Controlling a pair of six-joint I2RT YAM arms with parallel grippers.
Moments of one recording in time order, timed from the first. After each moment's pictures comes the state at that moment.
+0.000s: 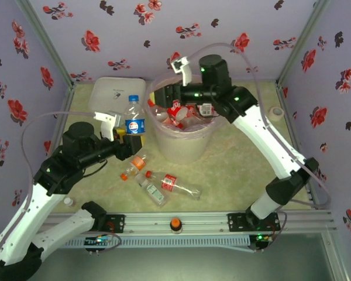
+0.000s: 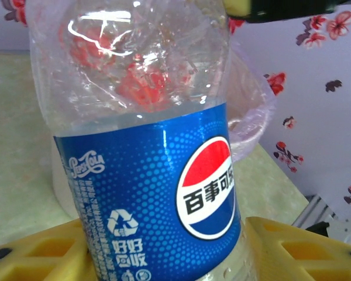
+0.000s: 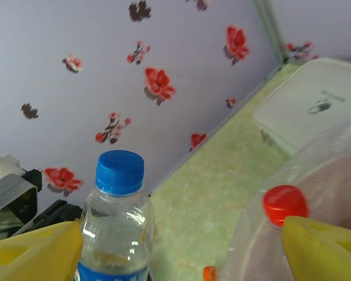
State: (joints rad) left arm -0.66 0.78 1.12 -0.68 0.22 -0.40; right arm 0.70 1.61 1.87 -0.61 -0.61 0.41
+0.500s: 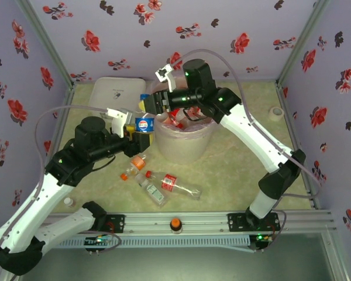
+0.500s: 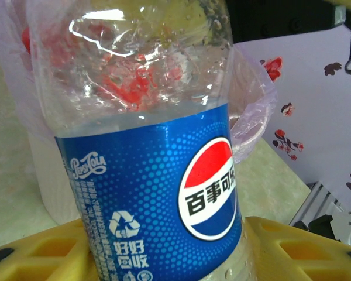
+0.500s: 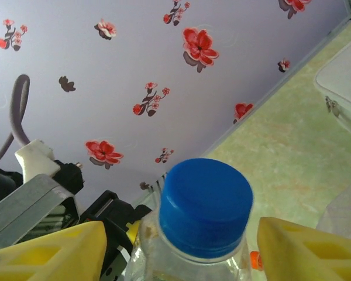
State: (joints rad) left arm -0.68 0.86 1.11 -0.61 0.24 -0.36; right arm 0.75 1.68 1.87 -0.56 -0.75 0.48
